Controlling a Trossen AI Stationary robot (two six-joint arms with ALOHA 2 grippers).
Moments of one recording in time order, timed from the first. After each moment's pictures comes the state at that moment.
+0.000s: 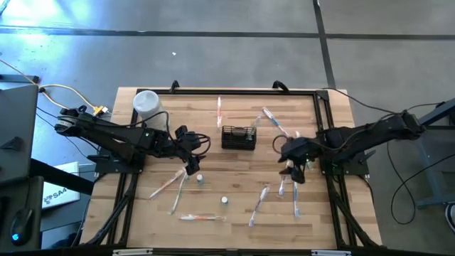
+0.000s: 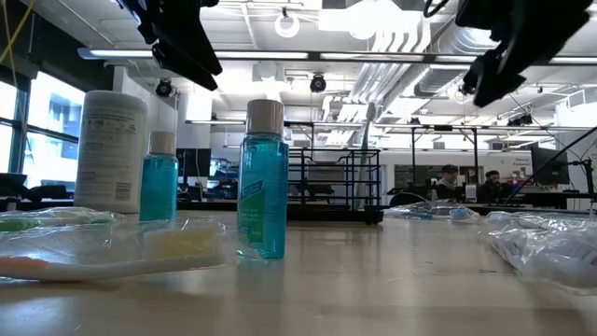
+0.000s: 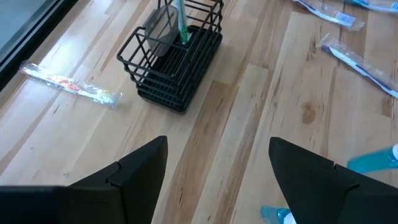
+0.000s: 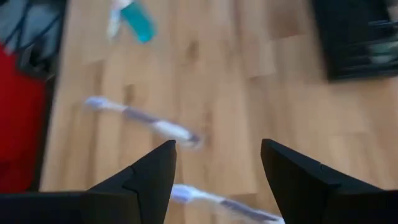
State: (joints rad) left arm -0.20 1.20 0.98 -0.57 -0.41 -0.43; right arm 0.20 0.99 0.73 -0.60 -0.09 0.35
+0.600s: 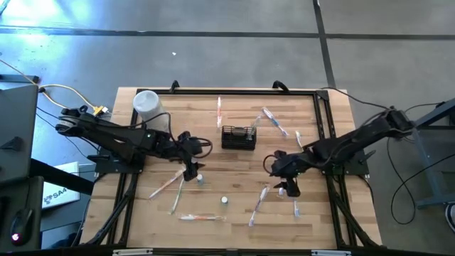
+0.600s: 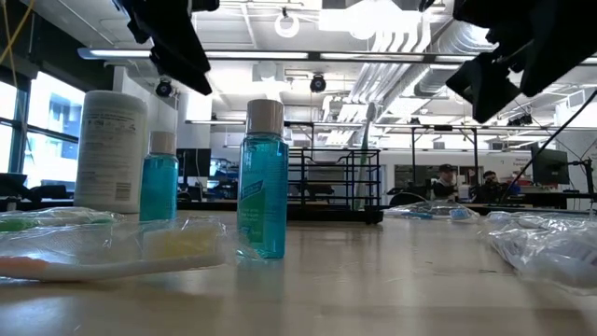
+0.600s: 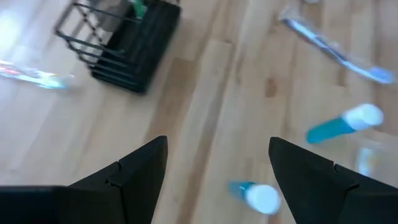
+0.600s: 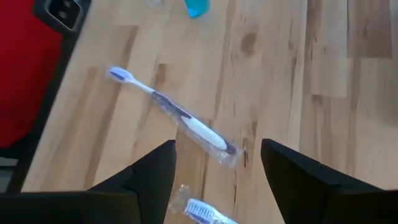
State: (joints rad) left arm -0.20 1.22 0.98 -0.57 -0.23 -0.43; right arm 0.33 1.20 0.73 -0.42 -0.08 0.24
